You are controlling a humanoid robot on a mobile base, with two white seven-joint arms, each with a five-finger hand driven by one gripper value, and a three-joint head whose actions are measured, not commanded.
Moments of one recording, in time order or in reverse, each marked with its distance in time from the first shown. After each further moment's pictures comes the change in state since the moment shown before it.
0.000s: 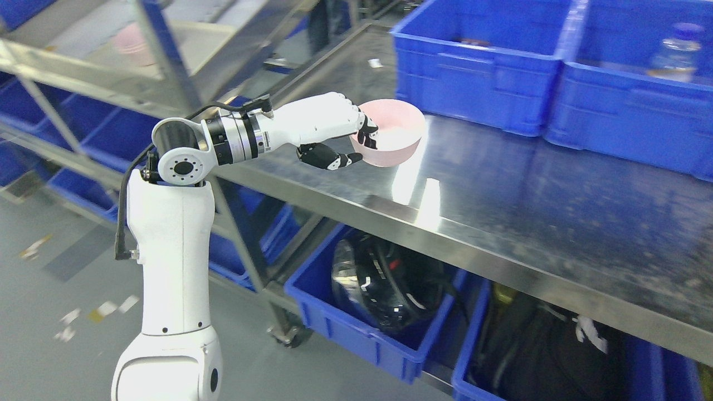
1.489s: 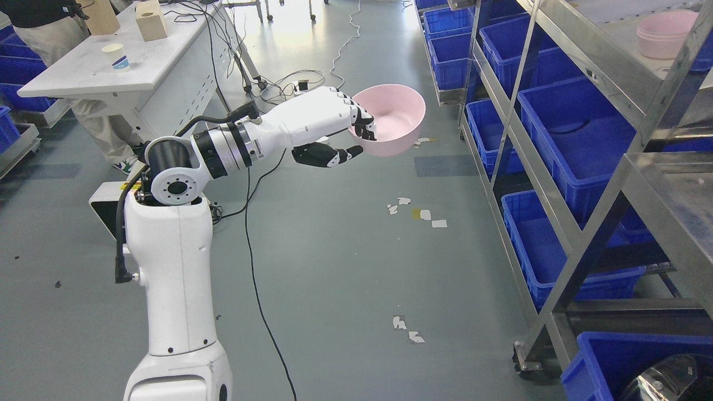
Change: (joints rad) left arm 0.055 -0.038 0.065 -0.087 0.002 -0.005 0.074; right arm 0.000 0.000 0.000 0.000 0.000 0.000 0.007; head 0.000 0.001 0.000
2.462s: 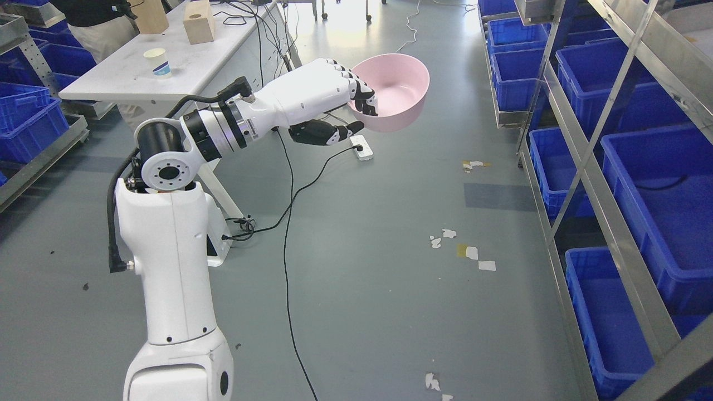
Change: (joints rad) left arm -0.048 -0.002 0.002 -0.026 0.001 0.007 0.016; right arm 0.000 0.000 0.000 0.000 0.000 0.000 -0.001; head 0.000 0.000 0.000
